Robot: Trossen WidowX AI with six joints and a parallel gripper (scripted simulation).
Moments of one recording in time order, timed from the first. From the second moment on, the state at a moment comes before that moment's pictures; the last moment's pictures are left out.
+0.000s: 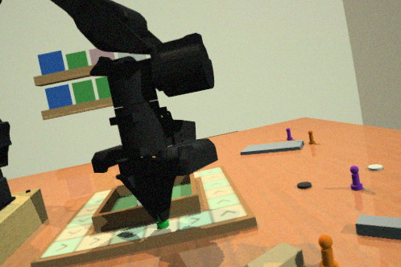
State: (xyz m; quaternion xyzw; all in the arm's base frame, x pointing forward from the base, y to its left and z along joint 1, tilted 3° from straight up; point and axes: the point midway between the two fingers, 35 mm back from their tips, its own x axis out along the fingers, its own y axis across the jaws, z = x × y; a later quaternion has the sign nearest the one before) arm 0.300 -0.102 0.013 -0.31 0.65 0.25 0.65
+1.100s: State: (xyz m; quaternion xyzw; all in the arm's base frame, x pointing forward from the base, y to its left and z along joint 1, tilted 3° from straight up) arm 0.303 -0.093 0.136 -0.31 0.65 0.26 0.65
